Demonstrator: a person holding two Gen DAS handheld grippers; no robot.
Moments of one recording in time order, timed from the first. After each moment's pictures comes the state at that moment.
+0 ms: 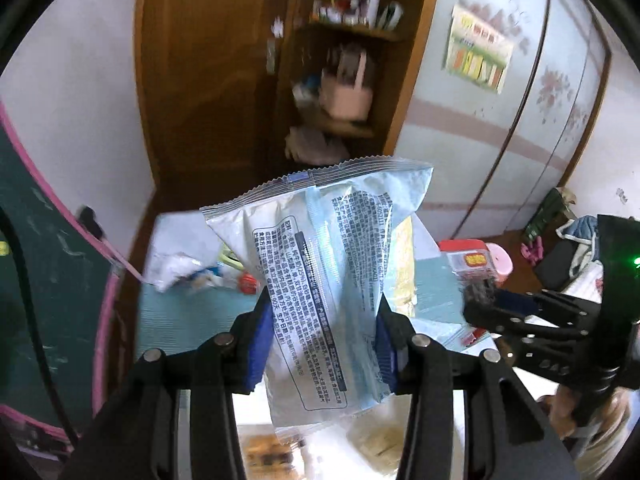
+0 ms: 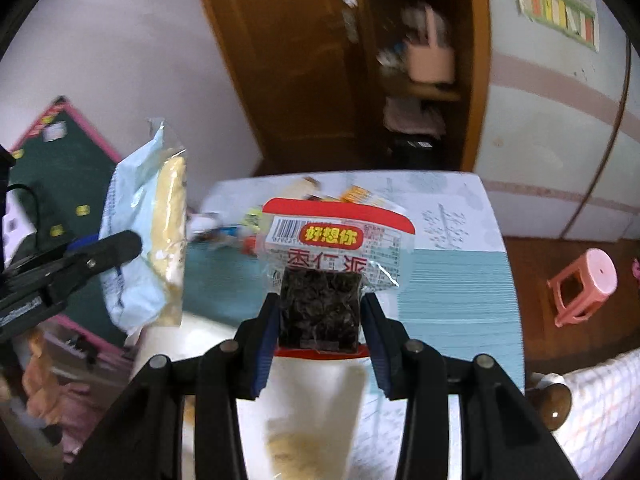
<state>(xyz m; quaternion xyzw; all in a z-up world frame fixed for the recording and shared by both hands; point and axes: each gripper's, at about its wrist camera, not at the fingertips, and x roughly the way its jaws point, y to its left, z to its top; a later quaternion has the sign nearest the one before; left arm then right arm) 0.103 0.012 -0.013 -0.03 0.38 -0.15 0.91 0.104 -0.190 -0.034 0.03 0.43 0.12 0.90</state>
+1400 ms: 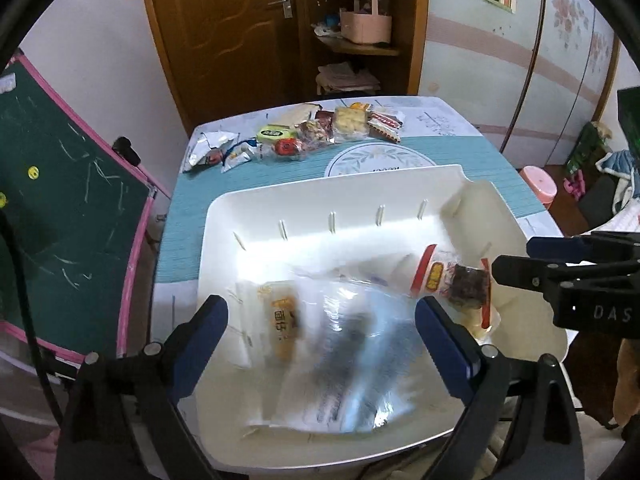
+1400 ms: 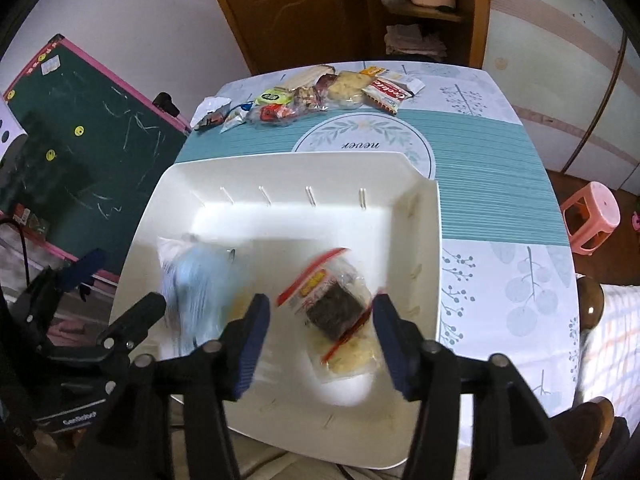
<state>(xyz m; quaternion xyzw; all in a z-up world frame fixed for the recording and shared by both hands) -0.005 0.007 -0.145 0.06 0.46 -0.09 0.88 0.026 -0.145 -0.146 0.03 0.54 0.09 0.84</state>
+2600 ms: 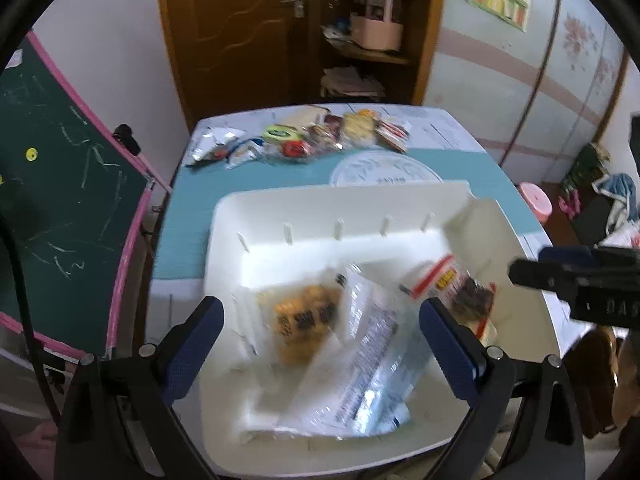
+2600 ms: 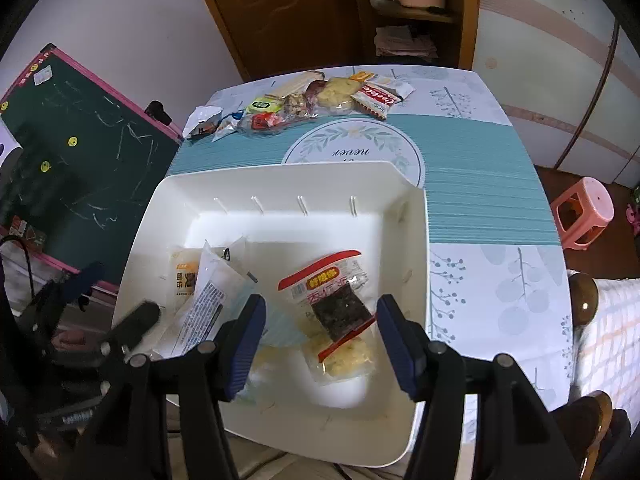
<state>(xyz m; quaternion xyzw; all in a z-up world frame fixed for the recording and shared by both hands) 0.008 0.026 -0.139 0.01 0.46 -0.08 0.89 0.034 -0.152 -0.136 0.03 0.54 0.07 0.84</state>
